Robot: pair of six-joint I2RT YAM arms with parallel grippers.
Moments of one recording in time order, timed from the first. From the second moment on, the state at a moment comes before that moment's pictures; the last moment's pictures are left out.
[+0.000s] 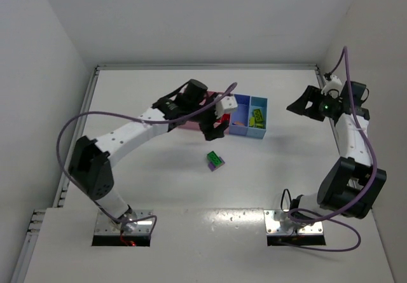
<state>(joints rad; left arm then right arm) -0.74 1.69 1.46 -0.43 0.40 0.33 -0.42 1.41 1.09 -0.48 -0.72 0.03</state>
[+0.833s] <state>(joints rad) -0.75 1.72 1.18 -0.60 0.58 1.22 -0.40 1.37 1.03 -0.47 -0.79 0.01</state>
